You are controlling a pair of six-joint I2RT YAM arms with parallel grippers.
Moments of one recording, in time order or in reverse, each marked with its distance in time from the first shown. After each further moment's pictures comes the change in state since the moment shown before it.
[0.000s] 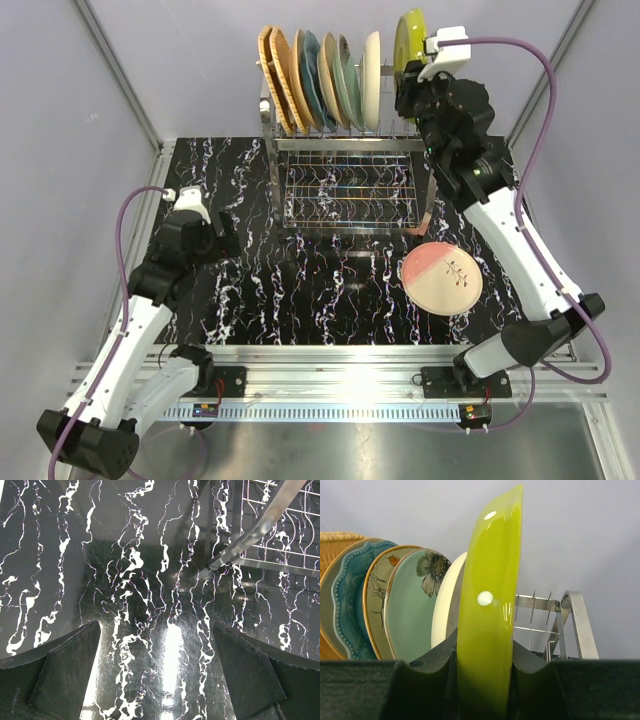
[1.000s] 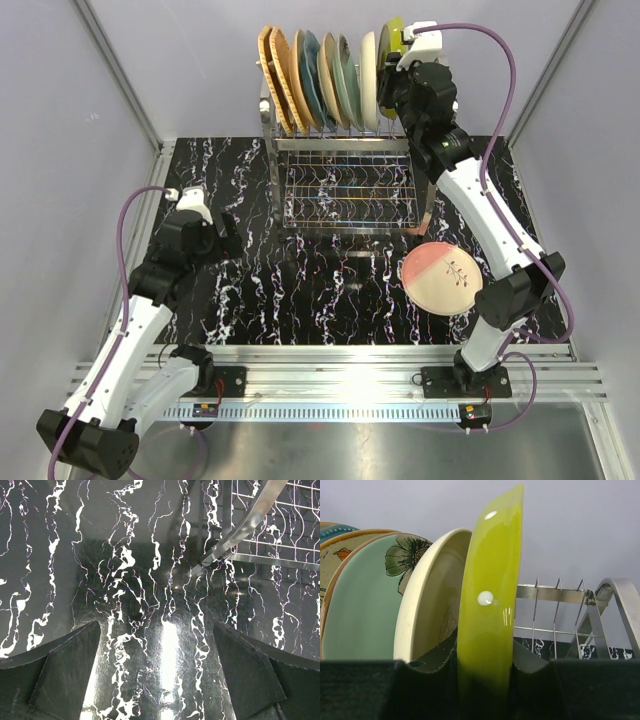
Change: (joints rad) left arm 0.001 0.000 0.000 0.002 0.042 0.008; right arm -0.052 0.262 0.177 -0.025 -0.034 0.107
